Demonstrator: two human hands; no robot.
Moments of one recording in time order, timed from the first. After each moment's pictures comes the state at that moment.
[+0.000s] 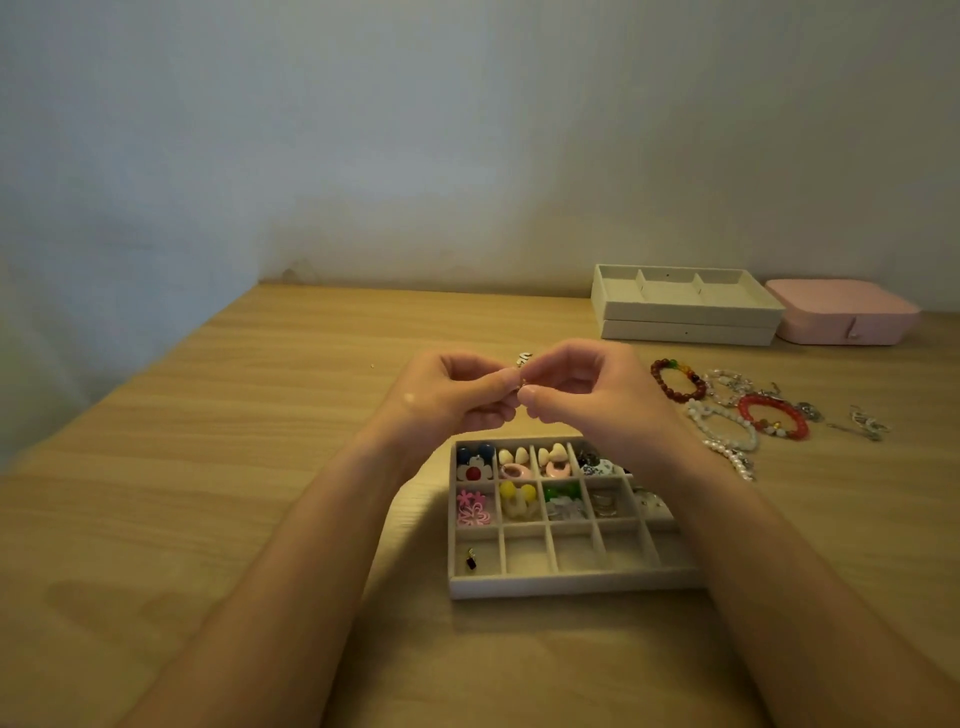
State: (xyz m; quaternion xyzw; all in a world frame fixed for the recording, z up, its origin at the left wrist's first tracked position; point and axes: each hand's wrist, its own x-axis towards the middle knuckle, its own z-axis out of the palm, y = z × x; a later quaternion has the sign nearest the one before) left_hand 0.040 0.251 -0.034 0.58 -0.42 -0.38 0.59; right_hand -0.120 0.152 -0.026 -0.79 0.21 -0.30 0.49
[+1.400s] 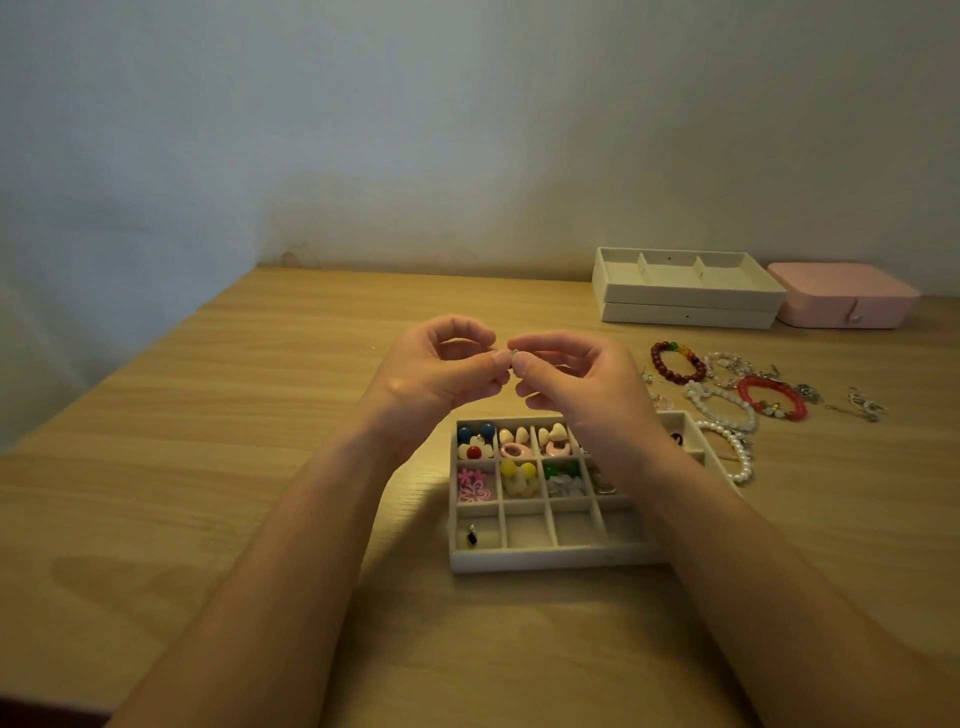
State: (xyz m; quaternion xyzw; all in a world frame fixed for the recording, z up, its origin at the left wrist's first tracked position) left_hand 0.038 0.263 -0.033 0.55 -0.40 -0.35 0.64; right_hand -0.110 0.169 -0.043 -0.72 0.23 -0.36 0.55
